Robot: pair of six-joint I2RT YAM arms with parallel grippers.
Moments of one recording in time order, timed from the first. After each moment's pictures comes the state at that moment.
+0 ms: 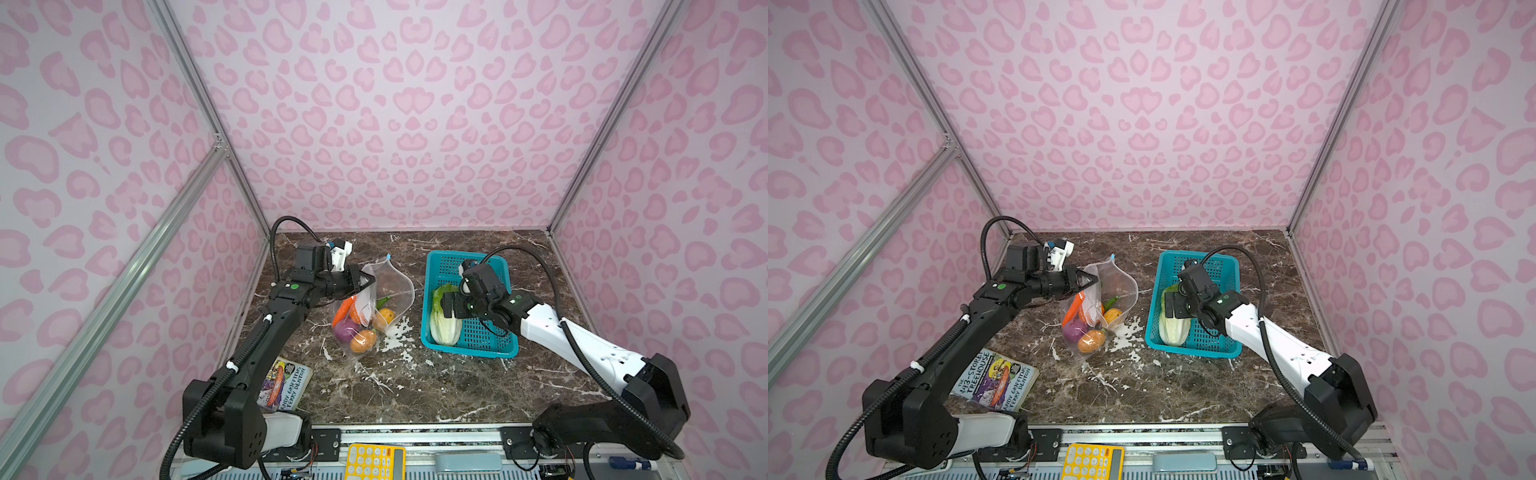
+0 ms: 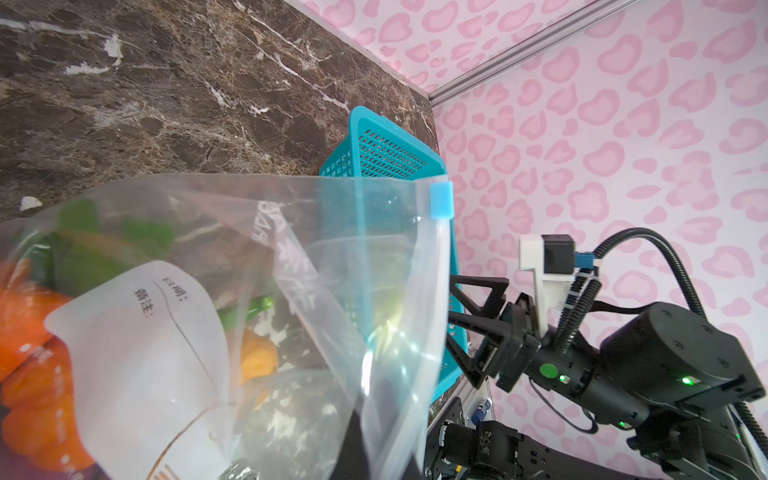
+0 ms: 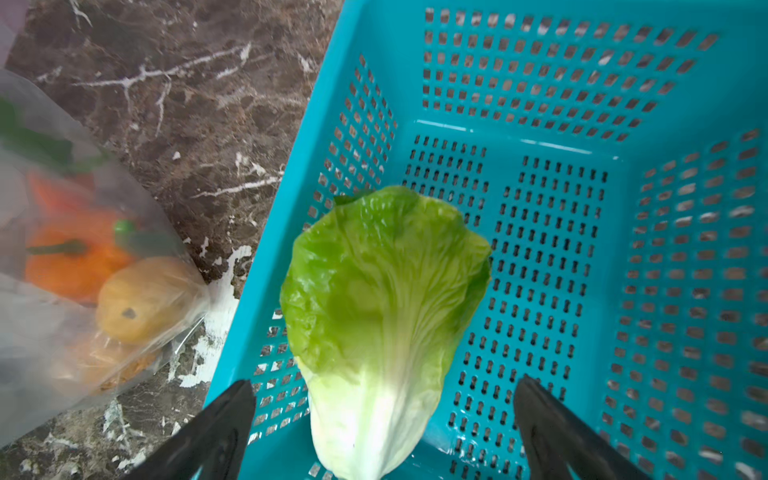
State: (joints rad) left arm -0.21 1.33 1.09 -0.43 0.71 -0.60; right arm 0.61 1.40 1.04 -0.56 0.12 0.46
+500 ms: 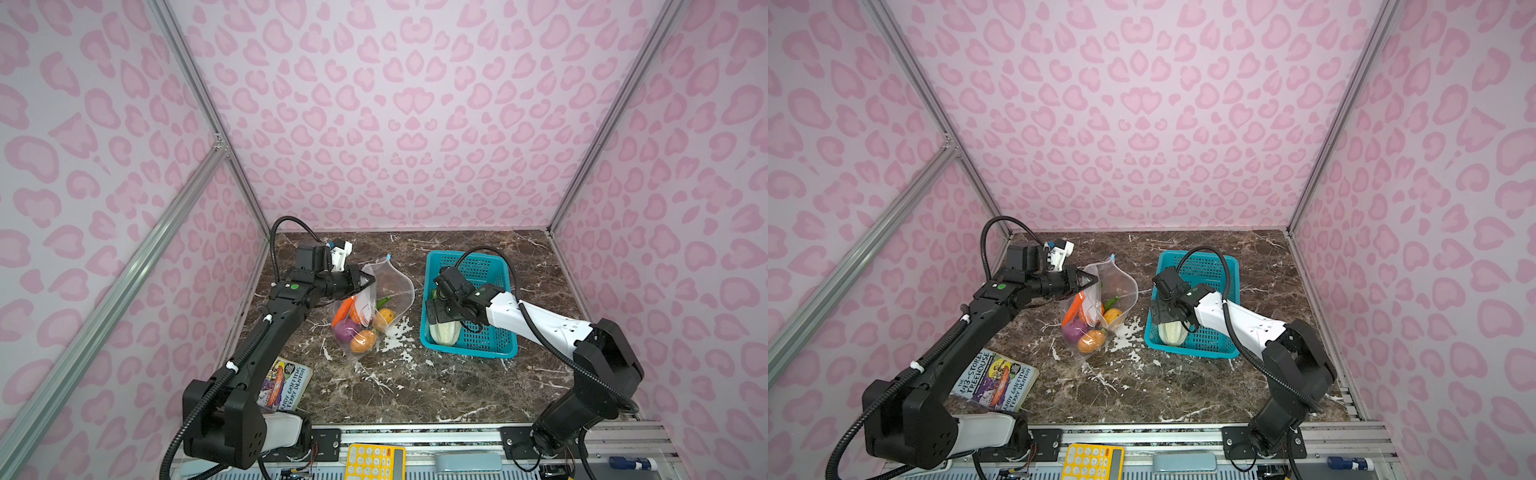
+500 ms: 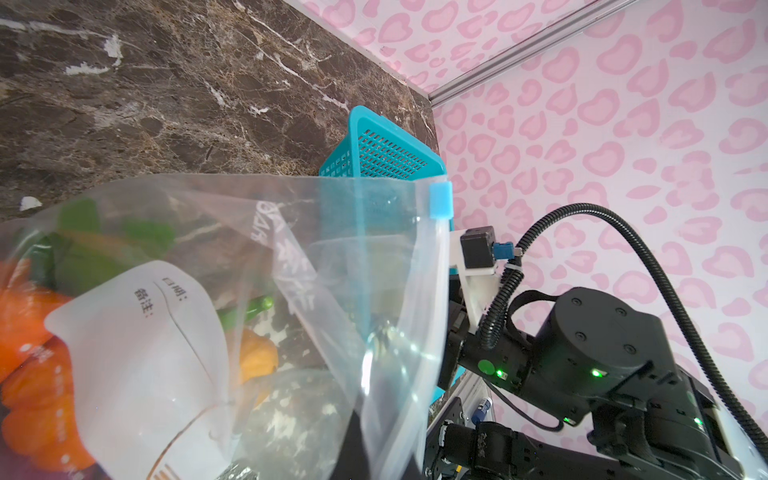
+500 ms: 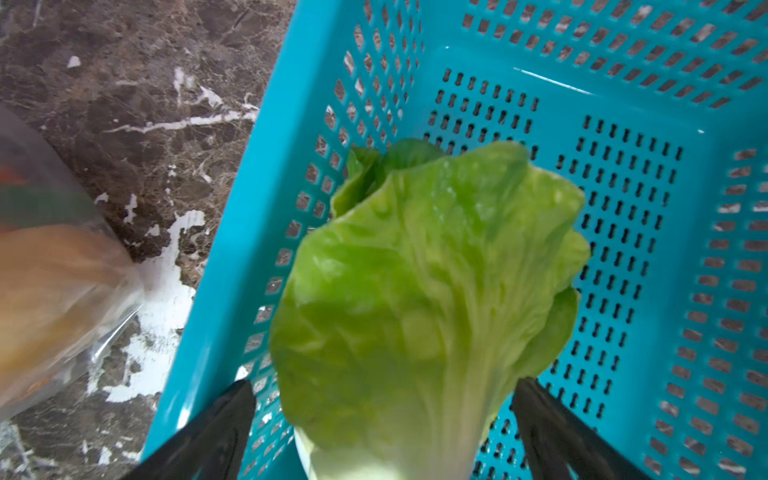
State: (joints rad) left arm -0.21 1.33 1.09 -0.43 0.71 -0.60; right arm 0.69 1.63 1.16 -0.62 0.21 0.46
